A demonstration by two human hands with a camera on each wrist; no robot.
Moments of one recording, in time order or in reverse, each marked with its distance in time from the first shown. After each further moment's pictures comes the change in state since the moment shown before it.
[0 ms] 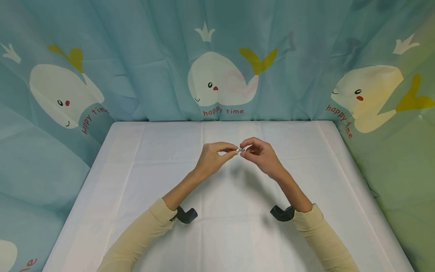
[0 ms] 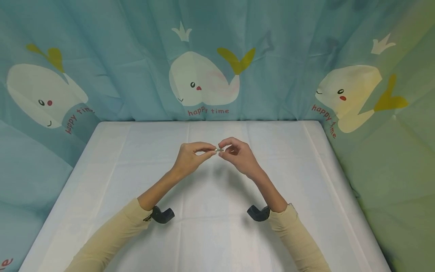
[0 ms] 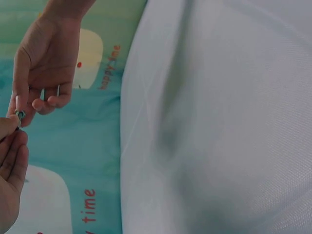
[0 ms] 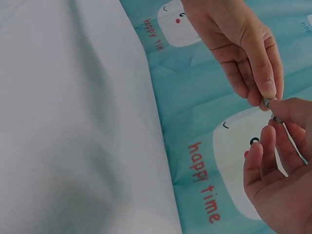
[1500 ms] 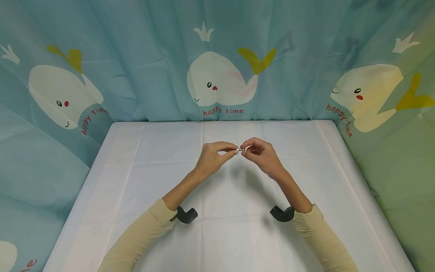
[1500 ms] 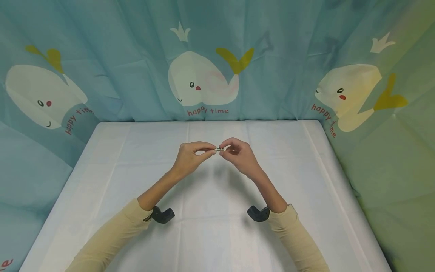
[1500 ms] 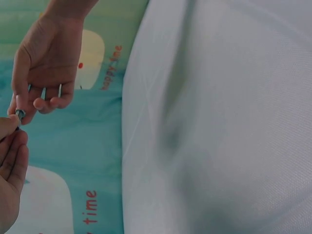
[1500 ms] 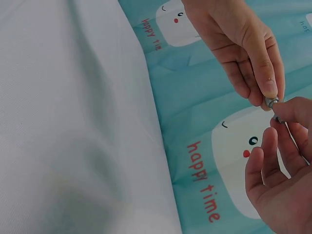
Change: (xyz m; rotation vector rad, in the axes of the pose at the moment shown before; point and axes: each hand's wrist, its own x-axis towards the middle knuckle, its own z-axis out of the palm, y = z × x) left_hand 0.002 0.002 0.001 0.008 0.004 0.009; right_hand -0.002 0.000 0.000 0.010 0.037 -0.056
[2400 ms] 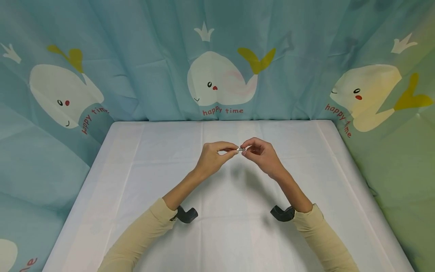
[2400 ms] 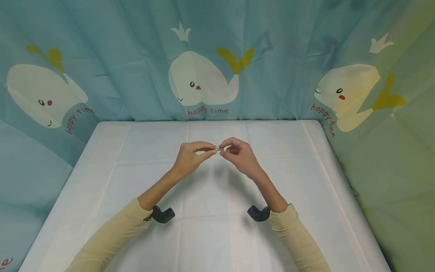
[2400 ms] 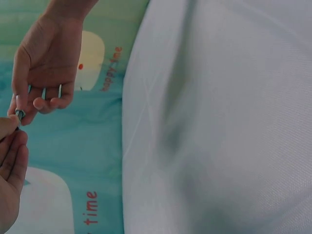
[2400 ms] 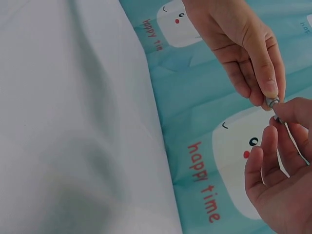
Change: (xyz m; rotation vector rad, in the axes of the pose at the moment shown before) left_hand -0.001 0.004 0.000 -0.003 0.001 0.011; right_hand -0.002 -0.003 0.001 0.009 -0.011 0.014
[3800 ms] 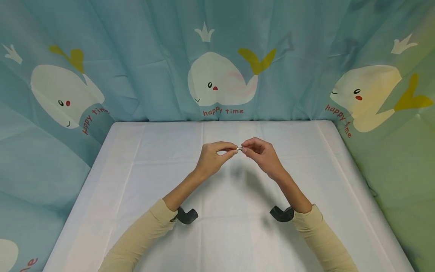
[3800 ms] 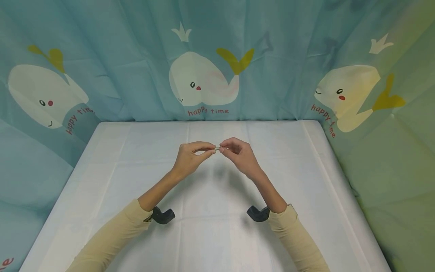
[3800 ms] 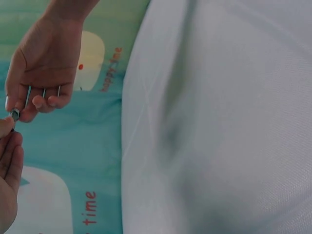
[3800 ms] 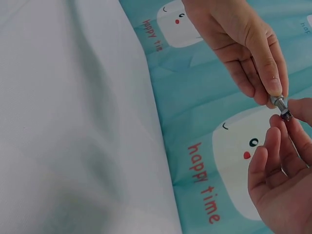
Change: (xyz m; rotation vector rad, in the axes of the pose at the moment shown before) left_hand -0.002 -0.003 0.003 -0.057 0.071 0.024; right_hand 0.001 0.000 0.001 0.027 0.033 0.007
